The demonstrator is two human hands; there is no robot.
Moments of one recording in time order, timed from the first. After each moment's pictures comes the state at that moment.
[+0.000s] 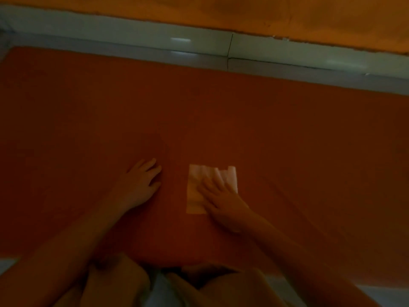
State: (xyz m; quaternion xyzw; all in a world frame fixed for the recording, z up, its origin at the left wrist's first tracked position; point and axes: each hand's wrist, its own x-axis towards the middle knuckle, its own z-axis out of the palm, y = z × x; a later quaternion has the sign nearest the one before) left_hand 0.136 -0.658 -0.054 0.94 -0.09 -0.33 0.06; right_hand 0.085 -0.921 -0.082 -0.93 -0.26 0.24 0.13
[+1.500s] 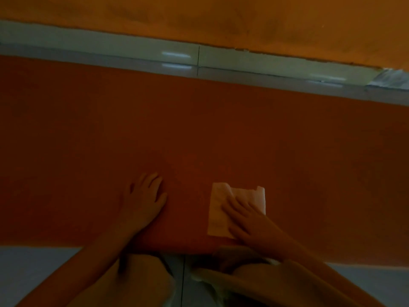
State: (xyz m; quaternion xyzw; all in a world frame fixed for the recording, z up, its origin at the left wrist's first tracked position) left_hand 0.053 -0.765 -0.051 0.96 -0.05 -0.24 0.14; right_hand -0.012 -1.066 -0.029 -0.93 -0.20 0.28 0.14
